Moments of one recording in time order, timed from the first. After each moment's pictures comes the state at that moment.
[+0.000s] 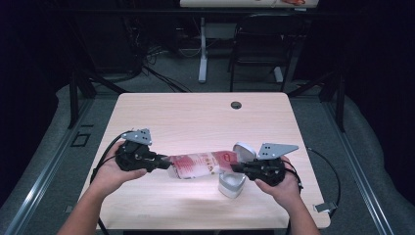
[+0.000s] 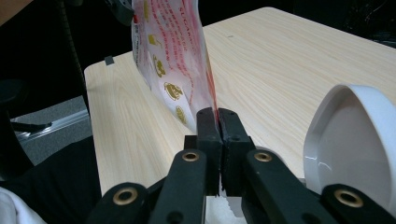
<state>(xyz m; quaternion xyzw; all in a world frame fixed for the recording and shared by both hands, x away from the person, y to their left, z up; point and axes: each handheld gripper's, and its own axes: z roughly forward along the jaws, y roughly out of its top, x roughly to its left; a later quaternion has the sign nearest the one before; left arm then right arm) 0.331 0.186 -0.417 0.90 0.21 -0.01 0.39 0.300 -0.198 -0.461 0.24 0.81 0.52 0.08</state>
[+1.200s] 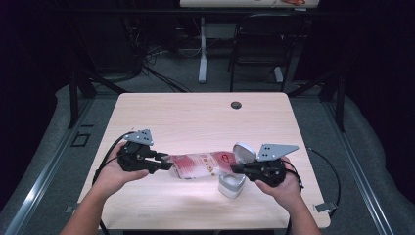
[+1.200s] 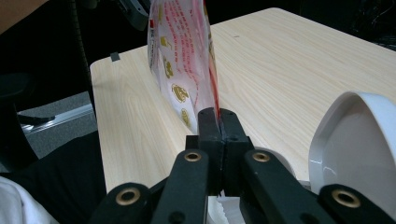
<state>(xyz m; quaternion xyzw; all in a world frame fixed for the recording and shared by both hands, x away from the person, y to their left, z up) 0.334 0.185 -0.424 0.89 0.23 0.01 0.39 0.297 -0.197 -0.456 0.23 0.82 0.52 0.08</state>
